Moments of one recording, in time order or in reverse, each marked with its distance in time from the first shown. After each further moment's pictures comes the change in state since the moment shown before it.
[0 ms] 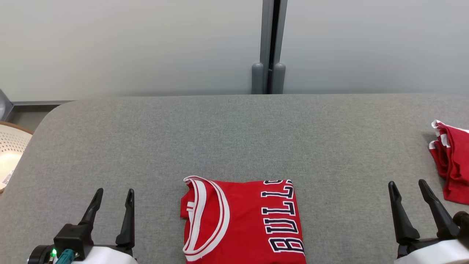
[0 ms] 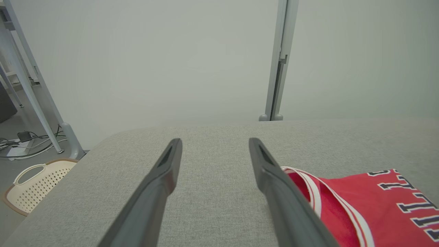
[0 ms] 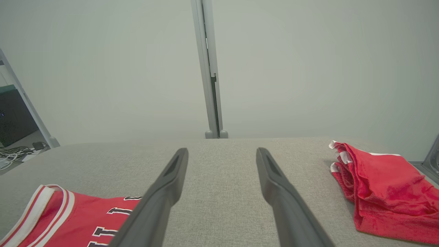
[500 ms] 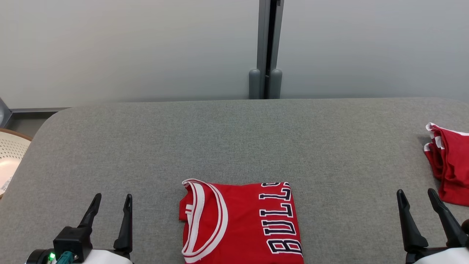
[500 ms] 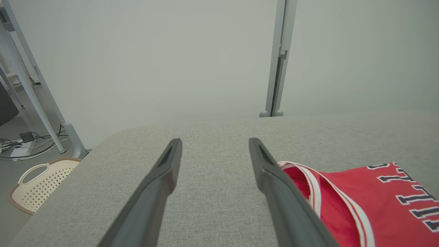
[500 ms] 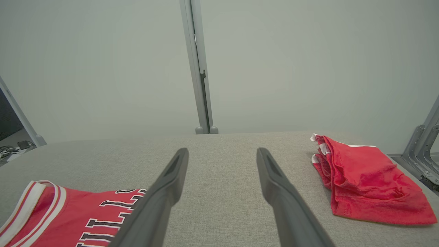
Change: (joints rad) left arm 0.025 0.023 -0.007 -0.013 0.000 0.016 0.026; right arm 0.068 0.019 -0.050 -0.060 -0.021 0.000 0.056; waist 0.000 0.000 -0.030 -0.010
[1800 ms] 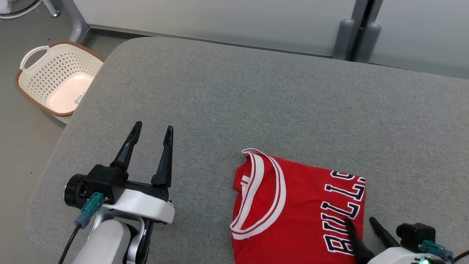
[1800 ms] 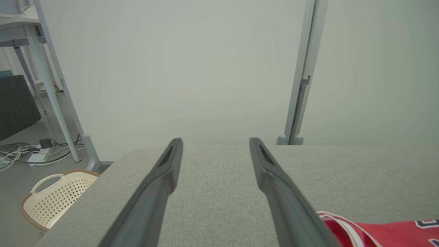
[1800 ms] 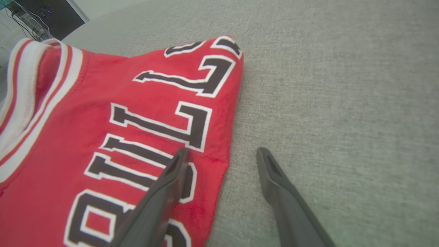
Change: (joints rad) left arm -0.318 -0.121 -0.084 0.085 0.016 -0.091 -0.063; right arm -0.117 0.039 0.157 0.382 0.053 0.000 0.028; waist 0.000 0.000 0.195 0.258
